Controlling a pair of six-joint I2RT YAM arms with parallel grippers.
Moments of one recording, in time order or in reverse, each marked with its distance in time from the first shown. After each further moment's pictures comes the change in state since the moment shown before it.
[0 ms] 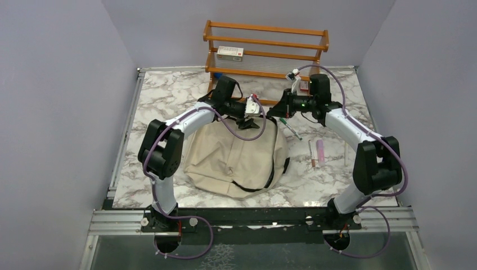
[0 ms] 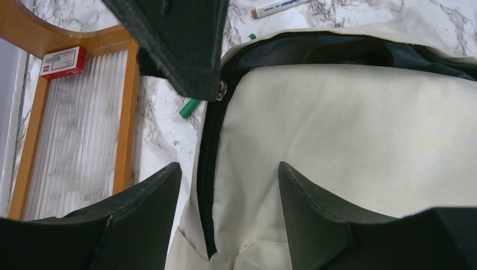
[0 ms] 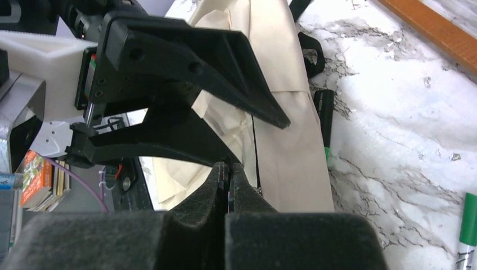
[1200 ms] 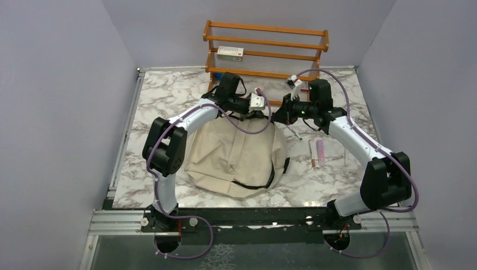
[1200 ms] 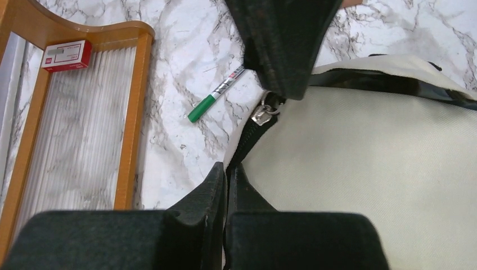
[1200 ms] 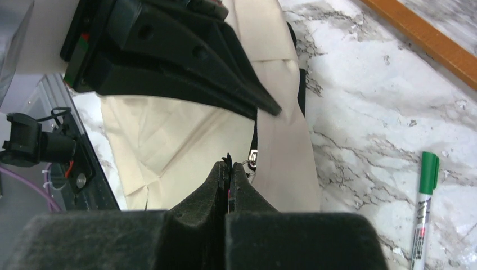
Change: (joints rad) left arm -0.006 0.051 0.086 -0.011 -0.035 -0.087; right arm 0.057 -0.137 -0.047 -0.119 0.201 -0.124
